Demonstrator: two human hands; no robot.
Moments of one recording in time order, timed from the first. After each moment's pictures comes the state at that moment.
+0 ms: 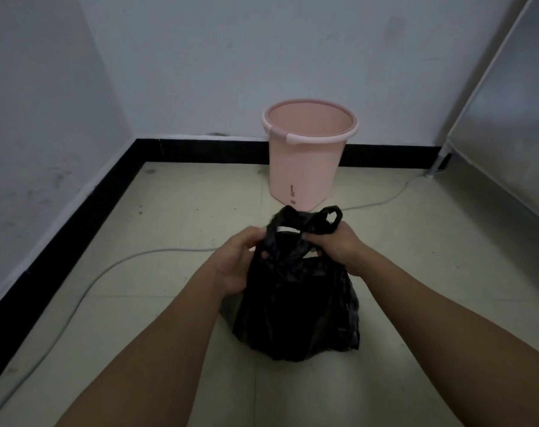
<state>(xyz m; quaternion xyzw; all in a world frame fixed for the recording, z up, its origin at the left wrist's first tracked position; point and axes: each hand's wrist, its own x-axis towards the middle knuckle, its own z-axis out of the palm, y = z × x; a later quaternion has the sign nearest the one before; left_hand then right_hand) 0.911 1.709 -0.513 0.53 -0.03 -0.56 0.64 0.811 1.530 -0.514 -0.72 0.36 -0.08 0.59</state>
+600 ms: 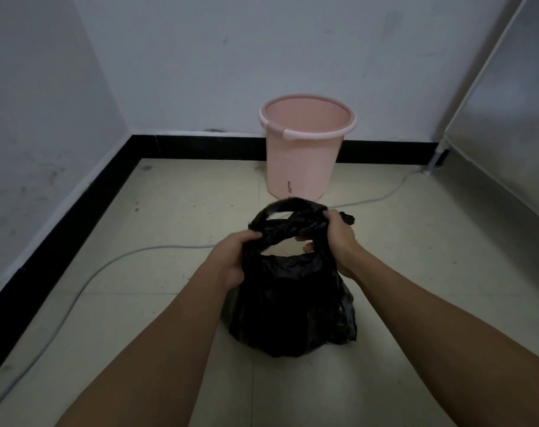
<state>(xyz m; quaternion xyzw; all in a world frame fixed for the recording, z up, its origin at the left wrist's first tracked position) 0.914 1.699 -0.526 0.54 0.04 -0.51 0.67 0.809 1.543 -0.507 -0.56 0.40 -0.12 0.71</state>
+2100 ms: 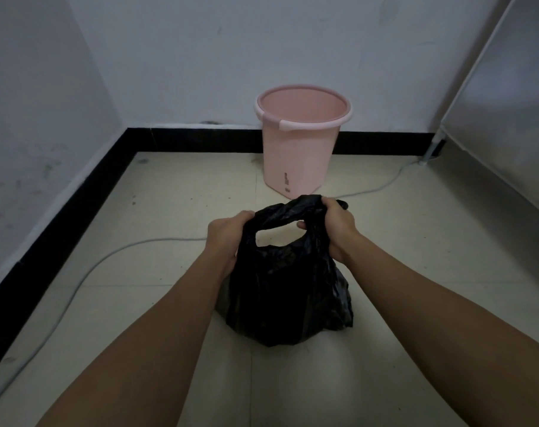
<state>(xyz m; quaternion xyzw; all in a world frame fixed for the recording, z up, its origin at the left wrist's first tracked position) 0.913 1.694 -0.520 0.68 0.05 -0.28 0.68 0.818 1.537 -0.513 -0.48 0.44 -0.18 0.74</state>
